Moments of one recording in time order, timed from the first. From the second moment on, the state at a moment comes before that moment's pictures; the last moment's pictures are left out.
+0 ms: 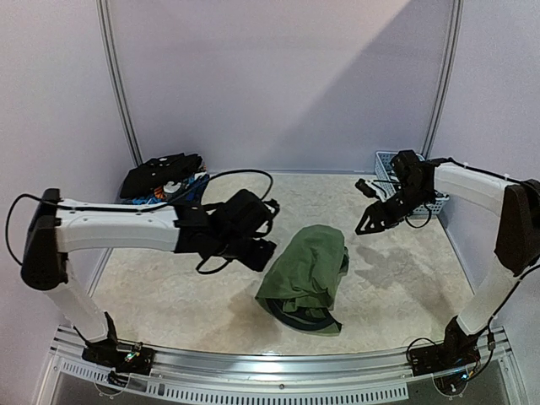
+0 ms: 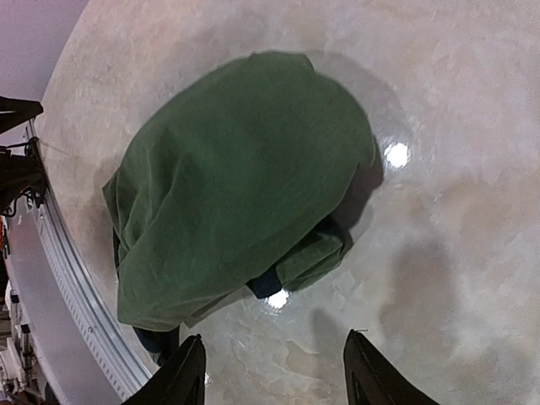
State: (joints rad) left arm -1.07 1.66 1.22 -0.49 -0.36 -0.33; right arm 0.27 1.66 1.28 -0.85 -0.58 -0.19
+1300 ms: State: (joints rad) left arm -0.88 1.33 1.24 -0.39 -0.19 -0.46; right arm 0.22 1.88 1.53 -0.99 -0.74 -0.26
